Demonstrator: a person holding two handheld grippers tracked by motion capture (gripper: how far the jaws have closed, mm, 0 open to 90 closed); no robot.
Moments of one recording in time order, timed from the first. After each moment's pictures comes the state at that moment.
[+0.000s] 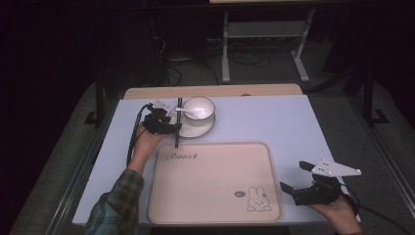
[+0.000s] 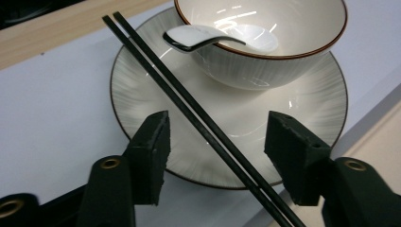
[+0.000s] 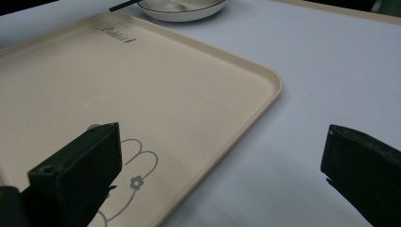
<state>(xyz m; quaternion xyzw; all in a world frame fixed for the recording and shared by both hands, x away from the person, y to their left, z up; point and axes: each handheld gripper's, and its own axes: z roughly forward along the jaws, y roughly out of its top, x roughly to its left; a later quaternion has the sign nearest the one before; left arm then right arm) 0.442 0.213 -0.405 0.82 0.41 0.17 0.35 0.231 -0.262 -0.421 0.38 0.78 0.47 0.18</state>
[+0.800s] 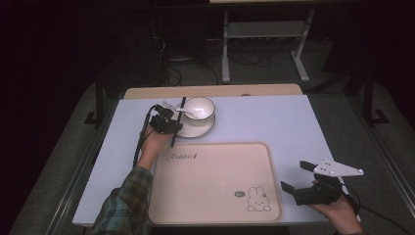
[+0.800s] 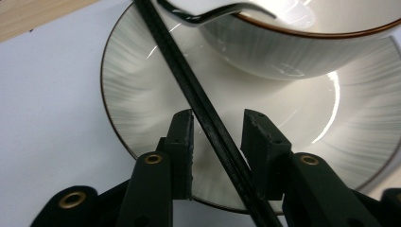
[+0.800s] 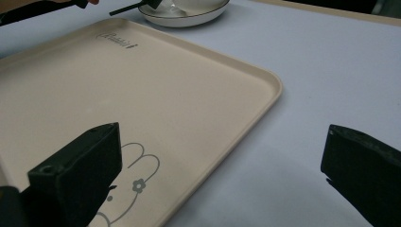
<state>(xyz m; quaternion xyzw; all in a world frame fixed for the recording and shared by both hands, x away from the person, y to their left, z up) 0.458 0.200 -0.423 0.83 0.43 0.18 0.30 0.231 -0.264 -0.420 0.38 0.77 0.48 0.17</state>
